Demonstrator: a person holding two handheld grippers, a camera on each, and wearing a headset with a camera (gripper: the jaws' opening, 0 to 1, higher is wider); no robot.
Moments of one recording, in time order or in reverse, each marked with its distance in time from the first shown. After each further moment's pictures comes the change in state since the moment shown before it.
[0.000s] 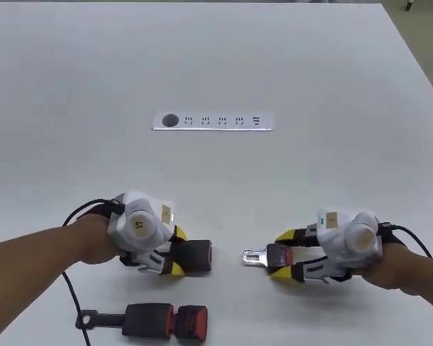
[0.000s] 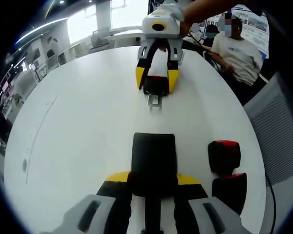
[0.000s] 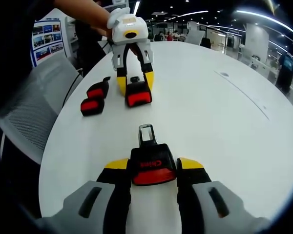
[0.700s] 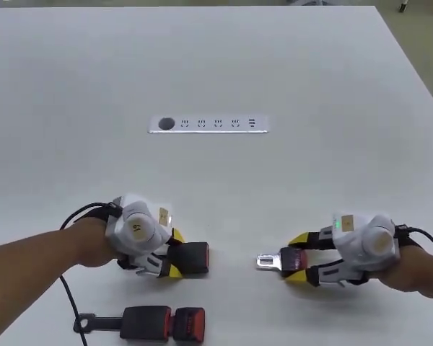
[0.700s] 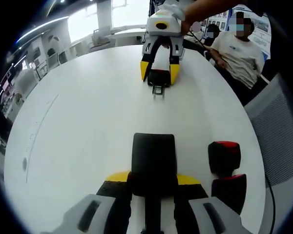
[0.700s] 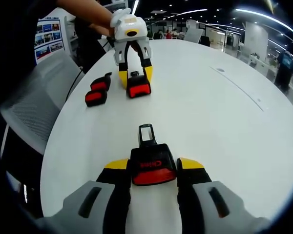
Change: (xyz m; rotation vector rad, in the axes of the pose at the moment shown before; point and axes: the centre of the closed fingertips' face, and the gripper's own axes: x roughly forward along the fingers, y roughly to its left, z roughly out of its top) left arm 0.000 -0.002 0.003 -0.007 0.012 0.004; right arm -0.032 0.006 -0.017 0.005 0.022 0.000
